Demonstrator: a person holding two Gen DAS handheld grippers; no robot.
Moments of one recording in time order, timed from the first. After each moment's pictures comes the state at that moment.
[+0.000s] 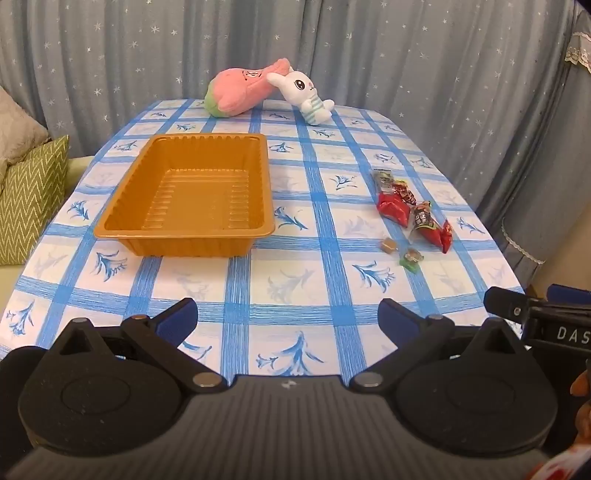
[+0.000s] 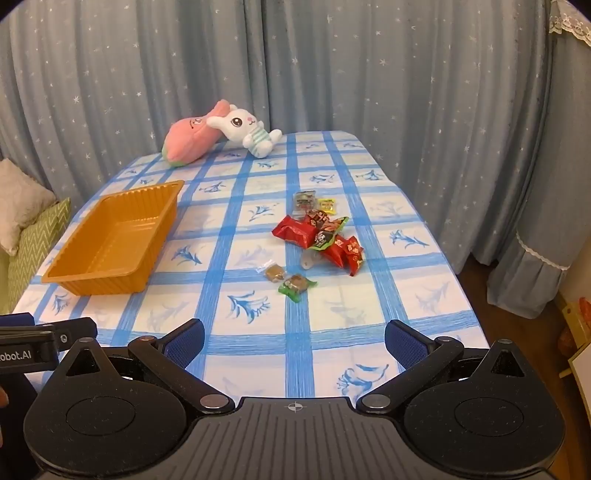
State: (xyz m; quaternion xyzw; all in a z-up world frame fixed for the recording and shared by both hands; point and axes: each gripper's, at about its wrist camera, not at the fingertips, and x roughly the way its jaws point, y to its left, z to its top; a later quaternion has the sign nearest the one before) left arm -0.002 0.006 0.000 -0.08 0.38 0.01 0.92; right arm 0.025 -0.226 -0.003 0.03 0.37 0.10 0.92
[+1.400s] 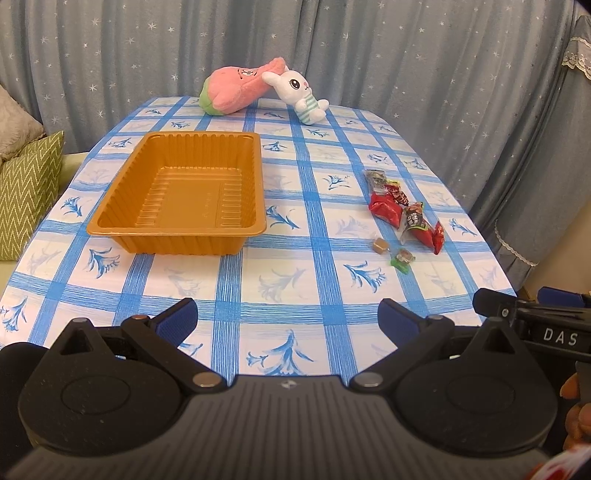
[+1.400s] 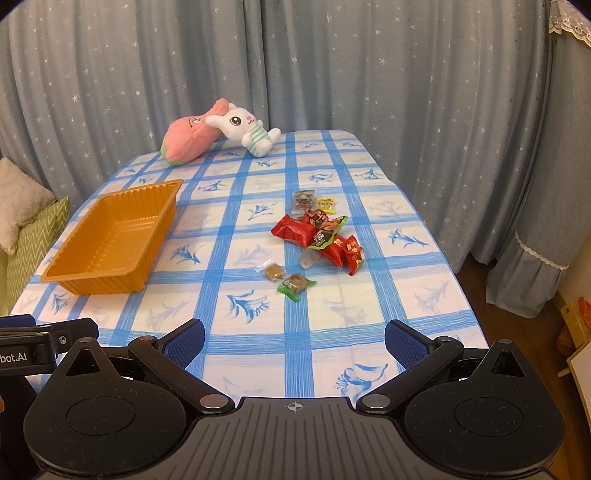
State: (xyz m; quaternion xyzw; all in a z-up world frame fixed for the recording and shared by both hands) left arm -0.002 -0.005 0.003 -0.07 0.38 0.02 0.92; right arm 0.027 -0.227 -0.003 0.03 0.36 0.10 0.93
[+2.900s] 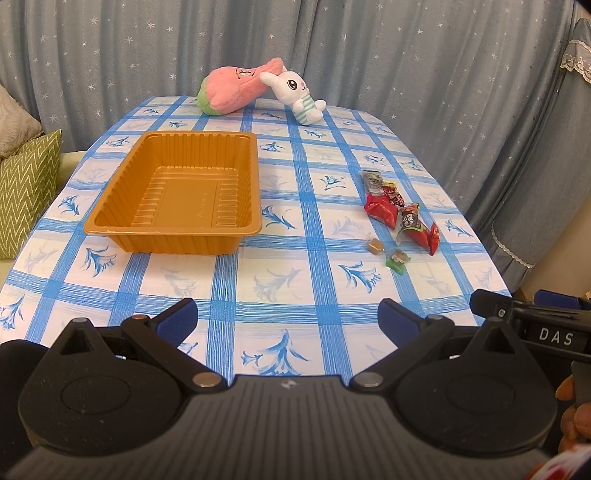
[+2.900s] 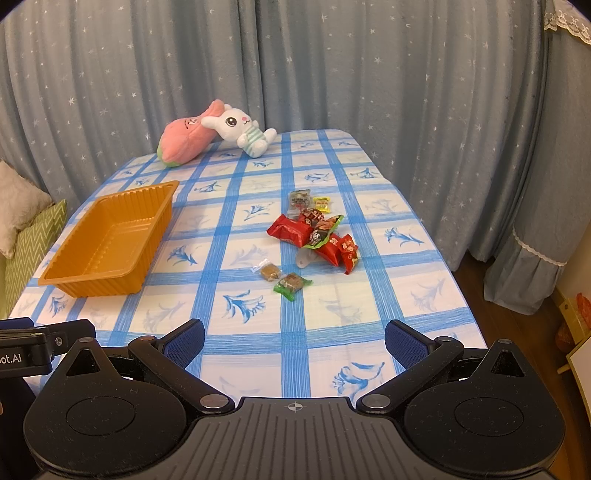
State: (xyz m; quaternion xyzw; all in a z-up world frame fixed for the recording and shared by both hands) left arm 0.000 -0.006 0.004 -0.07 0.38 0.01 0.92; right arm 0.027 -0.229 -0.003 0.03 0.37 0.10 0.93
